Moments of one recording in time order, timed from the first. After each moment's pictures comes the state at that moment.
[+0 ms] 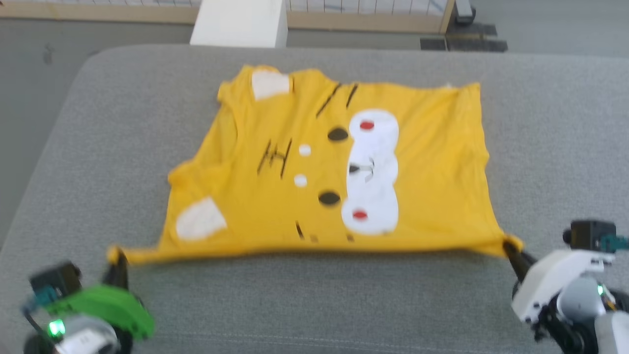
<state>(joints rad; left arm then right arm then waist) -0.14 0.45 -0.26 0.38 -0.83 0.13 -0.17 -0.11 -0.10 -0.16 0.18 0.38 0.13 0.45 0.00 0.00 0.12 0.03</state>
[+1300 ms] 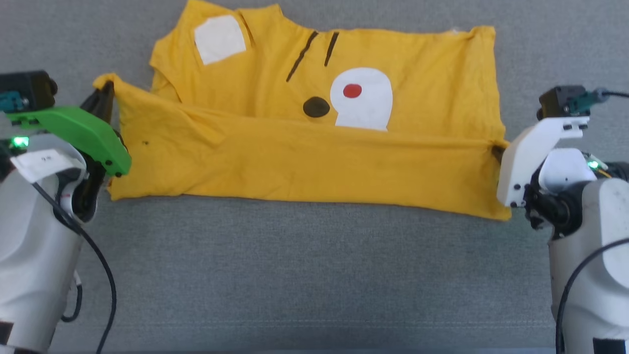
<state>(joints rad) -0.70 0.53 -0.37 0.47 -0.76 0.02 0.08 -0.54 -0.05 -0.16 0.27 0.12 0.13 0.80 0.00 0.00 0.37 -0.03</state>
